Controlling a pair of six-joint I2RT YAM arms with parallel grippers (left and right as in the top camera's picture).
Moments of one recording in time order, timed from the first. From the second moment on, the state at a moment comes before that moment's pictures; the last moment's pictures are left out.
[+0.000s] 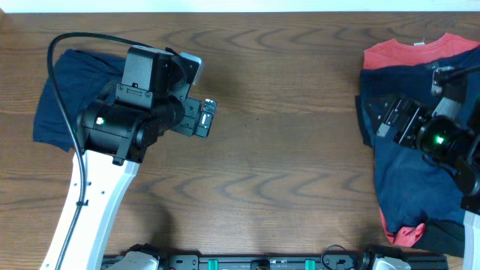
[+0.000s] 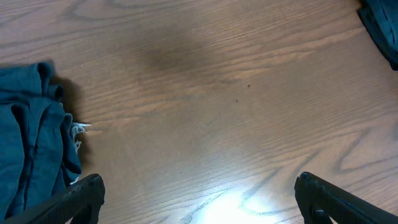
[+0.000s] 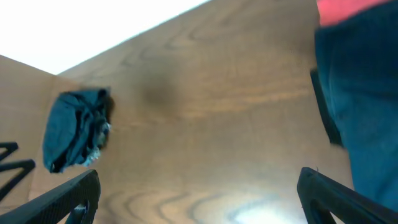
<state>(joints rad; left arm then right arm) -0.30 1.33 1.52 -1.14 0.10 0.04 -0.16 1.07 1.44 -1.16 -0.48 0.29</state>
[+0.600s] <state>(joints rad) -0.30 1.33 1.52 -1.14 0.10 0.04 -0.06 0.52 1.07 -0.80 -0.35 -0.17</state>
